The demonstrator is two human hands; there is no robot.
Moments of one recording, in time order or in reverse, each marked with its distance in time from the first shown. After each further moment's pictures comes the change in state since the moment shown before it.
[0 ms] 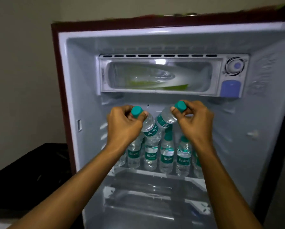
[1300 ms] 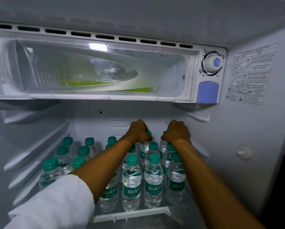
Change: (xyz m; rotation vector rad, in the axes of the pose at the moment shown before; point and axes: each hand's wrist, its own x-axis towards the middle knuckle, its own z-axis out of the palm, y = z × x) left_hand 0.119 -0.107 0.265 0.381 -0.863 0.055; right_hand 0.088 0.176 0.030 -0.916 -0.412 0.543
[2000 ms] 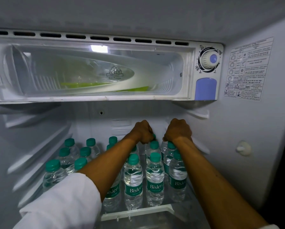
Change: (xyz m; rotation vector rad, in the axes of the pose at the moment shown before) left_hand 0.004 0.007 0.006 0.078 -0.111 0.009; right_hand -0.003 0.000 -0.003 -0.013 -0.015 0.043
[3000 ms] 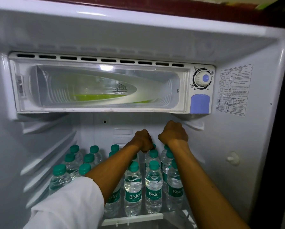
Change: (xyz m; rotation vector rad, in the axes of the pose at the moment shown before) left_hand -0.013 0.009 -0.006 0.026 -0.011 -0.093; right_hand -0.023 -0.022 -0.031 0.084 0.088 -0.081
